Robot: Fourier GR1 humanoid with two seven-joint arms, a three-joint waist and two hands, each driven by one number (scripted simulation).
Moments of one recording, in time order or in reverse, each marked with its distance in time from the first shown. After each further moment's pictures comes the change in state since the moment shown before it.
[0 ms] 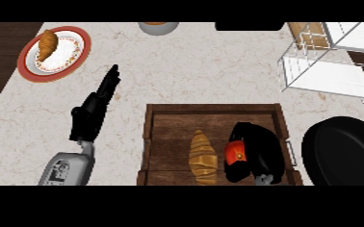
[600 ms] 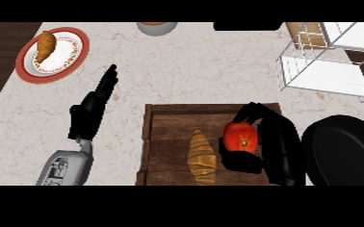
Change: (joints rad) left arm -0.012 0.005 0.025 0.039 0.003 -0.014 -0.023; right arm -0.032 0.069 -0.050 -0.277 -0.044 -0.146 -0.034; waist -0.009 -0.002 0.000
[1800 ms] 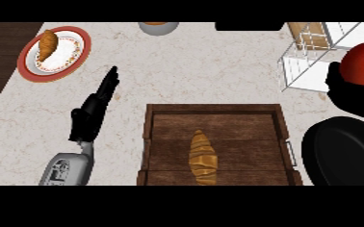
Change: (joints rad) left arm 0.015 -0.016 0.004 -0.007 -0.016 -0.010 -0.014; right arm -0.541 -0.180 -0.463 -0.244 0.103 0.331 0.241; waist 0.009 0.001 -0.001
